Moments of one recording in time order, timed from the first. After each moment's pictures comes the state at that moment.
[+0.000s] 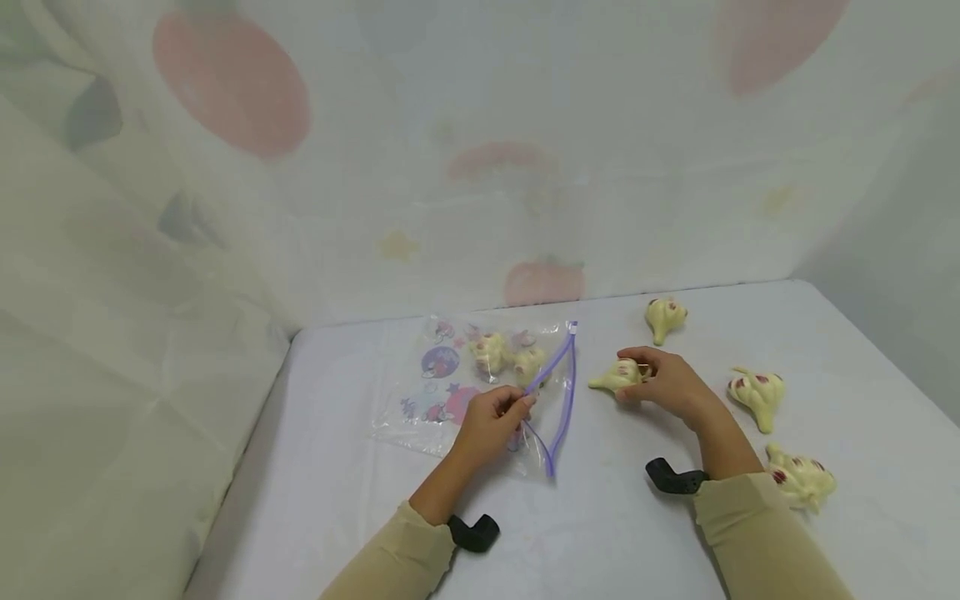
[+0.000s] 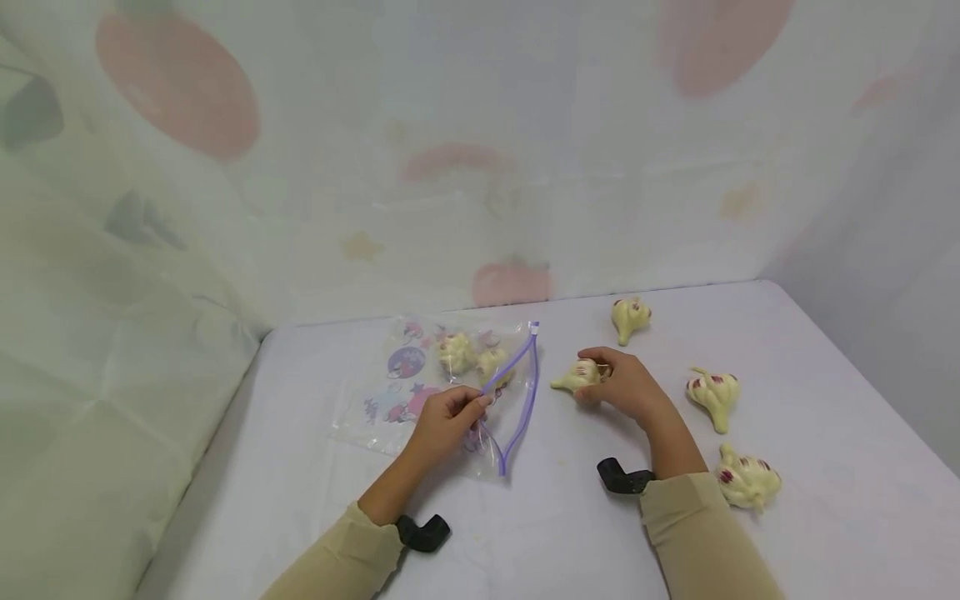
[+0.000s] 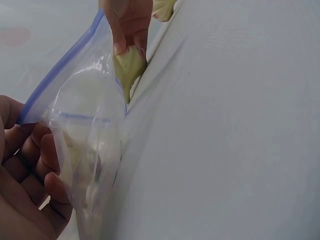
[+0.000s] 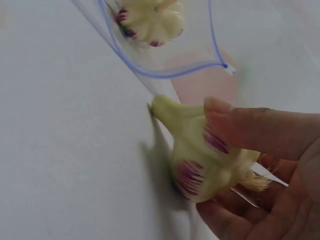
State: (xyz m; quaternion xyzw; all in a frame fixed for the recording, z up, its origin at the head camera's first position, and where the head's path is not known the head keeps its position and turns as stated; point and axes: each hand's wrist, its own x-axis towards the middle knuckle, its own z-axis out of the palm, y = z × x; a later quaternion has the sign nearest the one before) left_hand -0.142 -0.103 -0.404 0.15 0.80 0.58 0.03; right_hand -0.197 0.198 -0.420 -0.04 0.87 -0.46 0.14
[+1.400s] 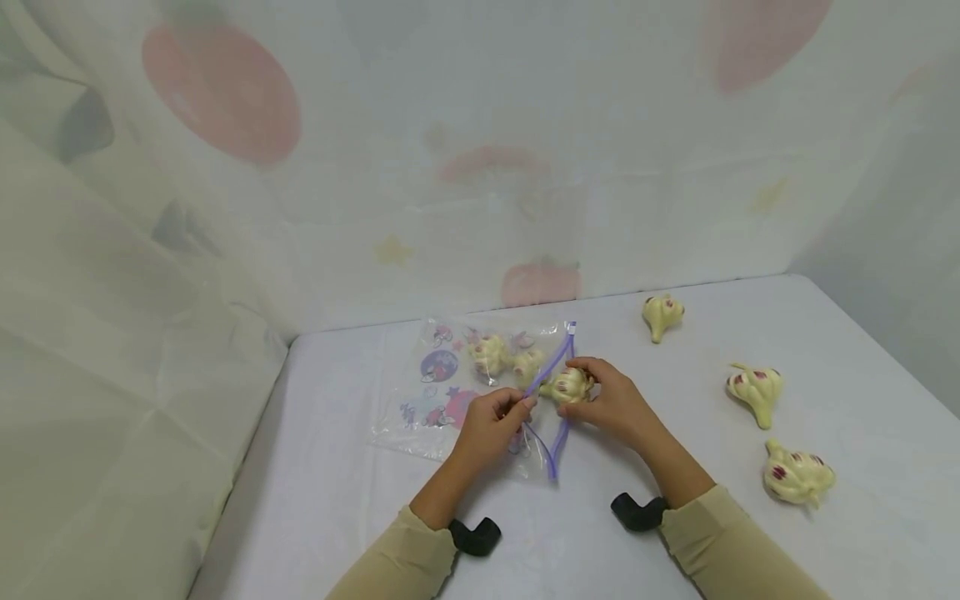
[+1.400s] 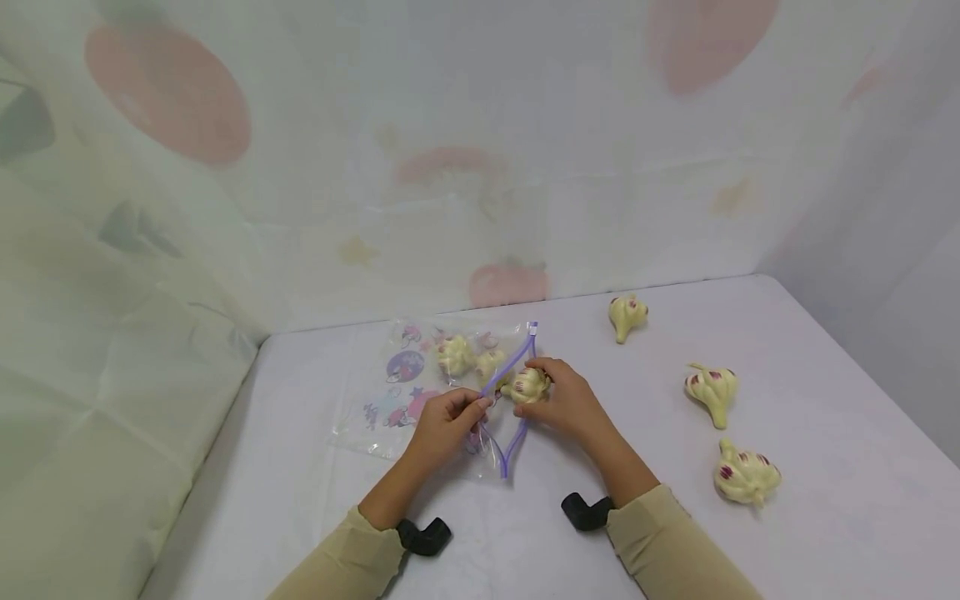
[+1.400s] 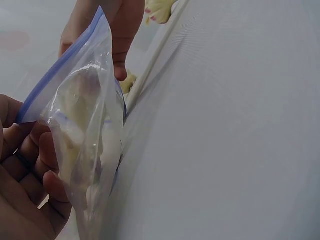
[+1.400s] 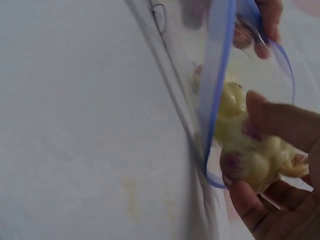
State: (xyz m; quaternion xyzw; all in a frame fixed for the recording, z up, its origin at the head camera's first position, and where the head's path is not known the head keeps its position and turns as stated) left_hand -0.150 -0.103 -0.414 0.14 0.80 0.58 0.05; right_hand -0.174 0.120 -0.429 -0.10 0.88 -0.46 0.02
